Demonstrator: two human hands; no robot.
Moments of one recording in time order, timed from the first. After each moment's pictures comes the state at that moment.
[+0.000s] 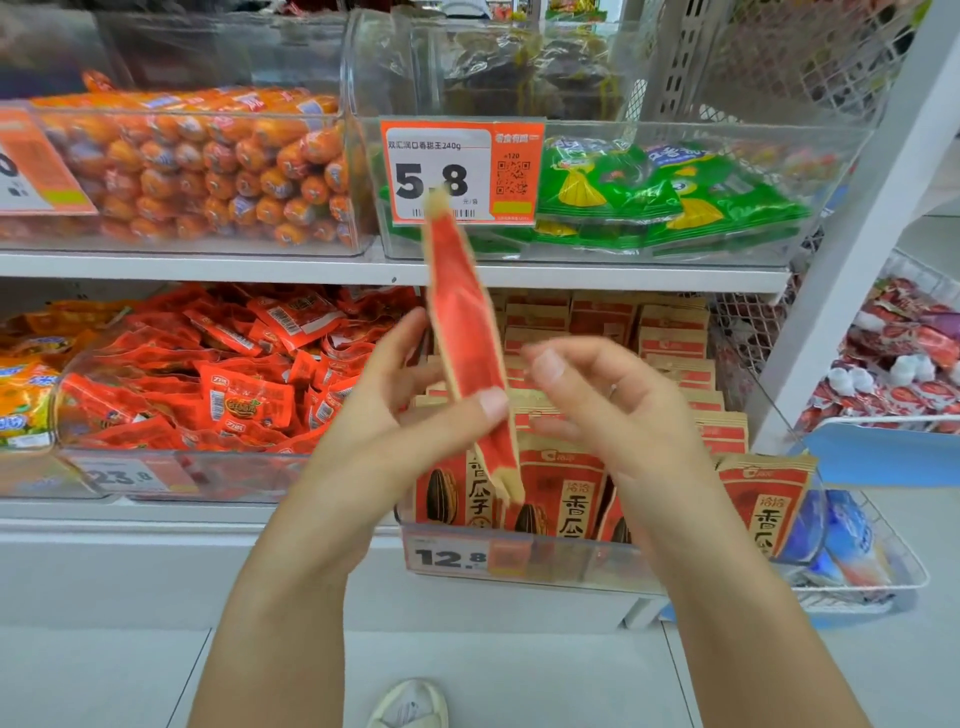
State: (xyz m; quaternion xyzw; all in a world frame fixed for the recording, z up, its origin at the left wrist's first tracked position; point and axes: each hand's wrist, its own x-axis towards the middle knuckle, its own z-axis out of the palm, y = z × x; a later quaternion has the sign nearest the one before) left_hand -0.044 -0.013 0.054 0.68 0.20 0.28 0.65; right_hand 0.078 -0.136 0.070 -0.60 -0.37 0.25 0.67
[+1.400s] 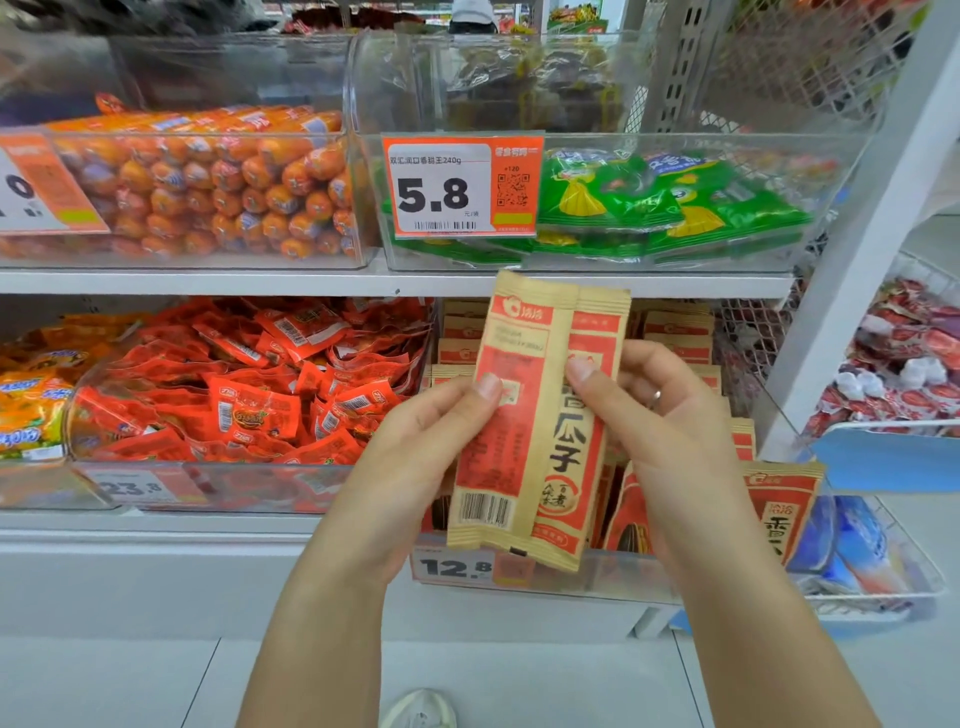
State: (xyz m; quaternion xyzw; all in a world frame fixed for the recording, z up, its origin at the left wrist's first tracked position) left_hand -0.028 -0.033 0.063 0.61 0.21 0.23 0.73; right_hand 0.085 -0.137 0.066 -0.59 -0.27 0.21 0.74
